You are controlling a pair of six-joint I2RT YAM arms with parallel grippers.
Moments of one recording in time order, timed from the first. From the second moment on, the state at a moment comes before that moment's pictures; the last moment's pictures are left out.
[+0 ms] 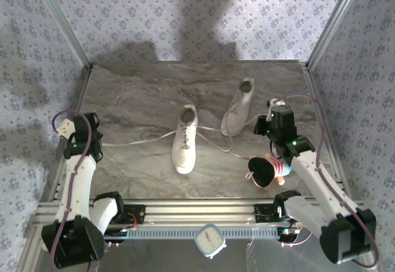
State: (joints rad) left arm 0.15 0.89 0.70 -0.63 -0.45 -0.73; right arm 0.30 0.92 0.72 -0.36 0.05 0.30
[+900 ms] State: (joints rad) left arm -0.48 0.86 0.52 -0.05 0.04 -0.35; right arm 0.69 1.04 1.21 -0.40 -0.07 0.04
